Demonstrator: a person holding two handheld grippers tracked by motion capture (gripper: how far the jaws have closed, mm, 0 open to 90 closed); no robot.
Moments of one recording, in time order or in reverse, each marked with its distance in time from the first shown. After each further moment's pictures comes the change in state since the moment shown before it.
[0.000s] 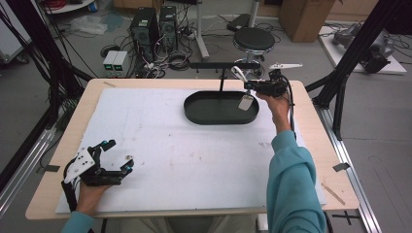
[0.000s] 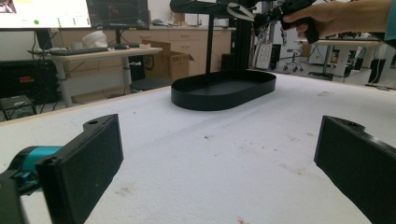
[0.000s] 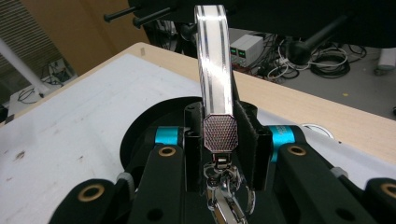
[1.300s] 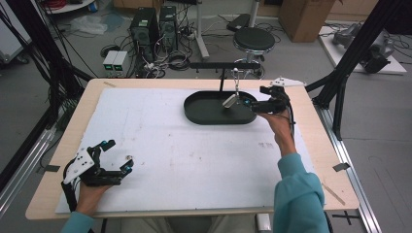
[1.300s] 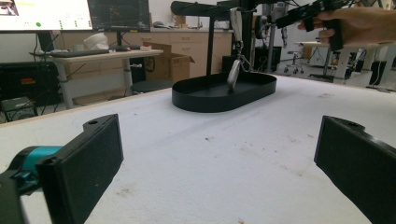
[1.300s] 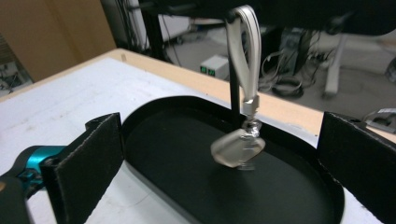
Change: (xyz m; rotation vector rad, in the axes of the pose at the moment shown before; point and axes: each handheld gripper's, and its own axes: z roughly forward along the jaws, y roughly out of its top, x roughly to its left) left arm -0.001 0.000 0.000 -0.005 0.000 0.007; right arm 0.059 -0.037 -0.033 -0.112 -0.155 -0.104
